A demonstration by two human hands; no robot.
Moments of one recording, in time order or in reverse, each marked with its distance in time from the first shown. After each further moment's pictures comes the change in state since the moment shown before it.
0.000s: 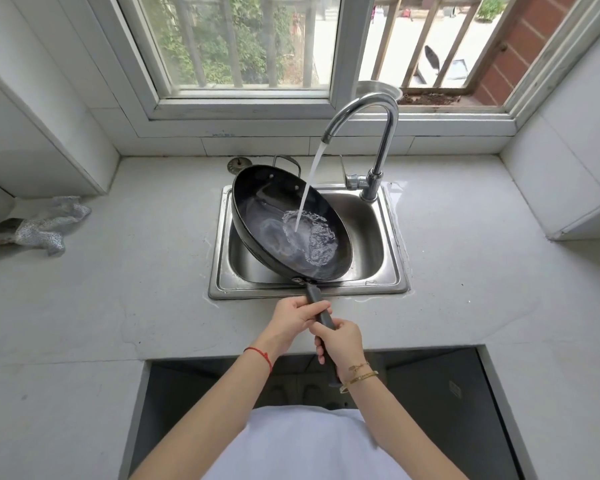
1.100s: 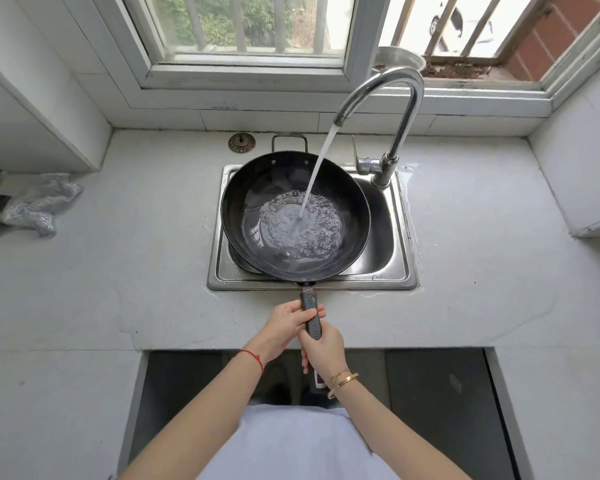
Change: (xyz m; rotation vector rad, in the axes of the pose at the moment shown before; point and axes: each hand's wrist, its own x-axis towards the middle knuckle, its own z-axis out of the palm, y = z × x) left_hand 0.022 -0.026 -0.028 -0.019 -0.025 -0.114; right_hand 0.029 0.032 0.026 -0.285 -0.044 -0.077
